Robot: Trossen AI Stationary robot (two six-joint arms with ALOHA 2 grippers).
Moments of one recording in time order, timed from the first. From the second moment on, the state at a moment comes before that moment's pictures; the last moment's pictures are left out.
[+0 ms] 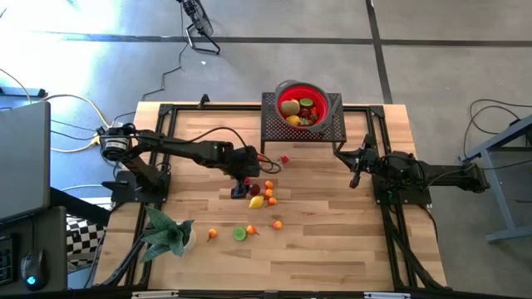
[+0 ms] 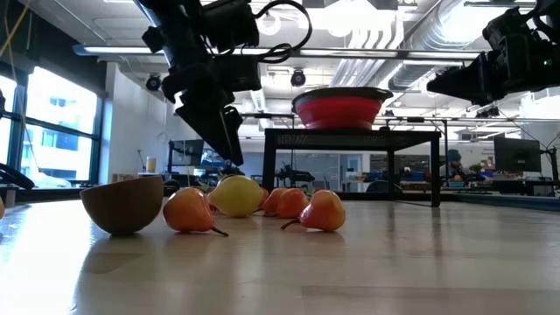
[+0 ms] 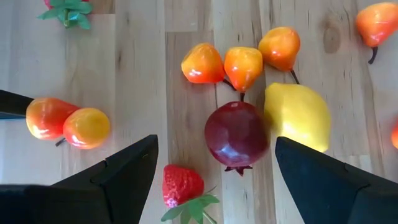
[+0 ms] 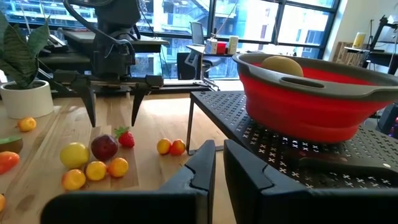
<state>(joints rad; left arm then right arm) 0.08 1.61 1.05 -0.44 0.09 0.10 -0.03 0.11 0.08 -0.01 0.34 -0.06</state>
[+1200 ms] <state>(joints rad) 0.08 1.61 1.05 -0.44 0.07 0.21 -0.03 0.11 0.08 -0.01 0.34 -0.06</state>
